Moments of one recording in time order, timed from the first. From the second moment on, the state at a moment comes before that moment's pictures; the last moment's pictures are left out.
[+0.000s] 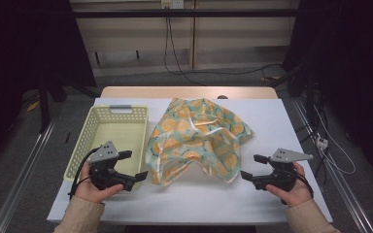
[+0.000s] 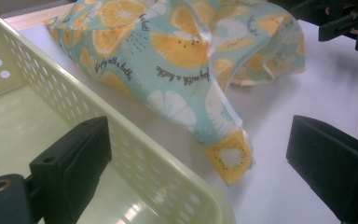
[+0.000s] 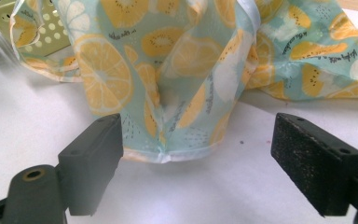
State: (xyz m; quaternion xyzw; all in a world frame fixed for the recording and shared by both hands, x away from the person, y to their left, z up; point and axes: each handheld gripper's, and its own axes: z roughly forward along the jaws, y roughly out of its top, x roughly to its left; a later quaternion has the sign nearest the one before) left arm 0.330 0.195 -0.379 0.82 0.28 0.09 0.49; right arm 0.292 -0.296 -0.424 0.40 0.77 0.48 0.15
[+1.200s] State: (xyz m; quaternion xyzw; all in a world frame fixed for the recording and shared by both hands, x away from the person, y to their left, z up) left arm 0.328 0.216 -0.396 0.82 0.30 0.10 0.48; right arm 0.284 -0.308 -0.430 0.40 0.77 0.47 0.15
